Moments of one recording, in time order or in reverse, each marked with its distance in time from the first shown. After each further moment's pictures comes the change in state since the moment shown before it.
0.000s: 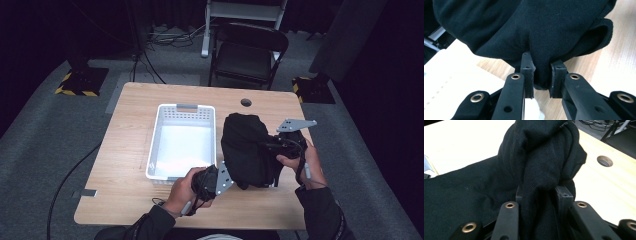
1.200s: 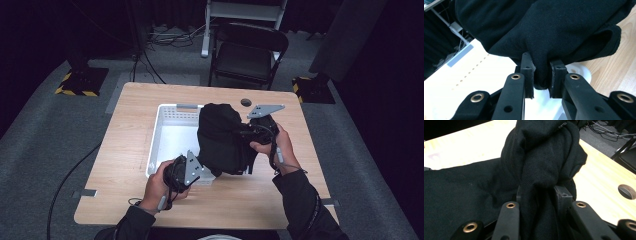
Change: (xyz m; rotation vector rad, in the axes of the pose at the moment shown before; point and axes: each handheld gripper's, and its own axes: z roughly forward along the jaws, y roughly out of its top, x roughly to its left) left arm 0.042 -0.034 -0.039 -0.018 0.142 -0.116; right arm 0.026 0.061 0.047 -0.010 0.054 -0.061
